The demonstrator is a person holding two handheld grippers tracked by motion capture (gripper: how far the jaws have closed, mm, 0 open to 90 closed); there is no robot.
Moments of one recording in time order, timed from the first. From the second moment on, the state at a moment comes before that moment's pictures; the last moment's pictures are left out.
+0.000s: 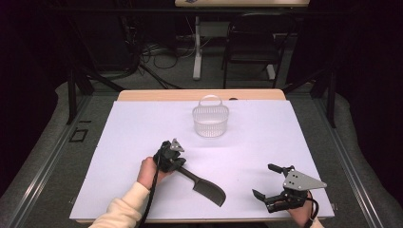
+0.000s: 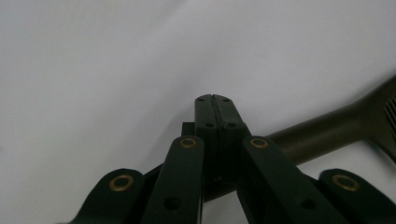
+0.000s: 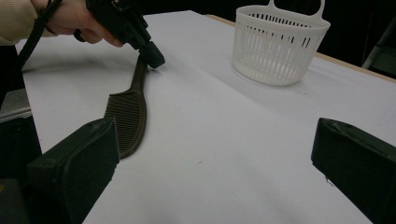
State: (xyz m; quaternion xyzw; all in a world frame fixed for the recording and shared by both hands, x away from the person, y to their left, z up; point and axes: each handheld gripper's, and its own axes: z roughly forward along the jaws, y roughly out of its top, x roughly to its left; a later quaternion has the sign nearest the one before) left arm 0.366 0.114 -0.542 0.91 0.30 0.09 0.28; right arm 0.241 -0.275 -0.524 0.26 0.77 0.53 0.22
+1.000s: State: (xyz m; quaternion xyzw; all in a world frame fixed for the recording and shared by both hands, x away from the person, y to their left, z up) left arm 0.339 0.133 -0.544 0.91 0.30 0.07 0.28; right arm 0.242 -0.274 -0.525 0.26 0.77 0.53 0.22
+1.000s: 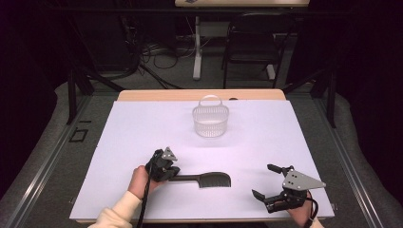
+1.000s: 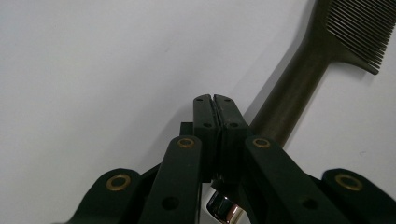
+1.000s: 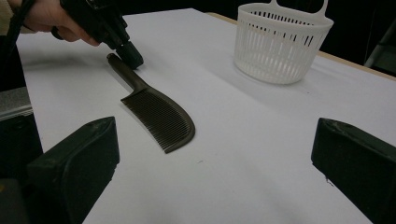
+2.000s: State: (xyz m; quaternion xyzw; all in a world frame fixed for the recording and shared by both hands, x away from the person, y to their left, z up) left arm 0.332 0.145 -0.516 0.89 0.30 0.12 0.32; right arm 0.242 -0.273 -0.526 0.26 0.78 0.53 0.21
